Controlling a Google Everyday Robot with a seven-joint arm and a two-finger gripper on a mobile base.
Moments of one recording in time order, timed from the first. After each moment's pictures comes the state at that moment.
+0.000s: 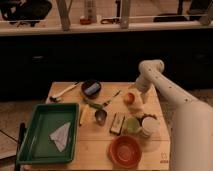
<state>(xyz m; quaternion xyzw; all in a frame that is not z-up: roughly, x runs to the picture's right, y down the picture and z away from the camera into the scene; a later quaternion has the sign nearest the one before) 0.227 0.054 0.932 -0.27 -0.15 -0.27 0.91</state>
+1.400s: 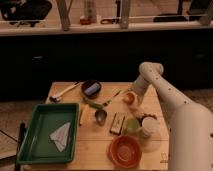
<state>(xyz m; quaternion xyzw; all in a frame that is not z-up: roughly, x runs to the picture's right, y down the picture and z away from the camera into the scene) 0.193 0.074 0.931 -0.27 -0.25 -0.30 0.88</state>
